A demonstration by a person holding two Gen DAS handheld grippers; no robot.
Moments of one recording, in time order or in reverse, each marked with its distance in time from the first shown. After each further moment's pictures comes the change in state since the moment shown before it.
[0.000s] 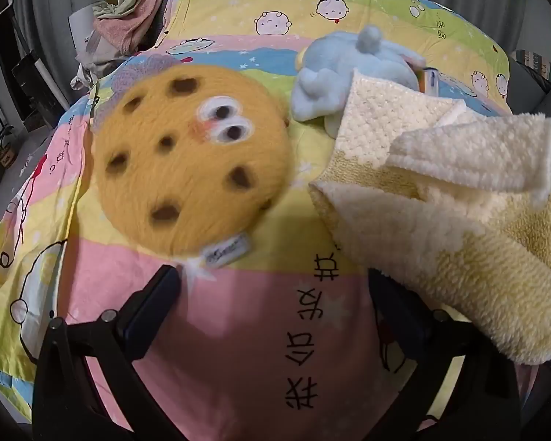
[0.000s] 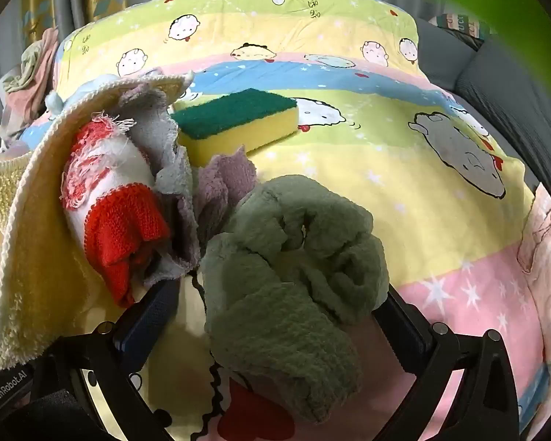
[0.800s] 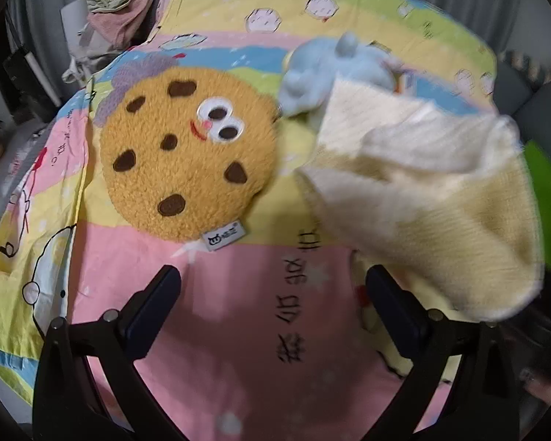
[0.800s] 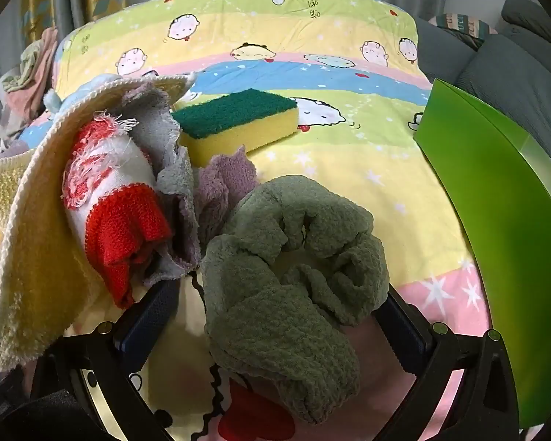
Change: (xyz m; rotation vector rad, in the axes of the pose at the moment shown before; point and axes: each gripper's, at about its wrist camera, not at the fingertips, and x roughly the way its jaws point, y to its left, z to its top) left arm -0.029 0.007 -0.001 -0.009 0.022 -0.098; right arm 0.001 -0.001 0.000 0.001 -0.002 -0.006
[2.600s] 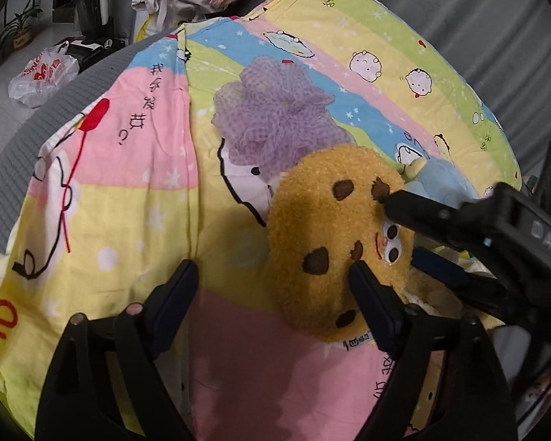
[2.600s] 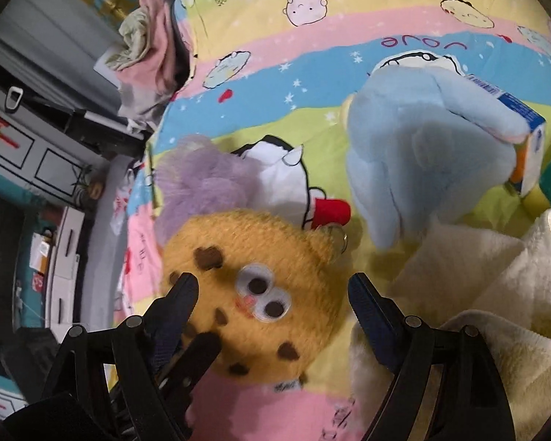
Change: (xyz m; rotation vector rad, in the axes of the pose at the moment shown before) left arm 0.011 0.131 0.045 -0.412 0.004 -0.066; right arm 0.003 0.182 0.089 -0.022 0.316 0.617
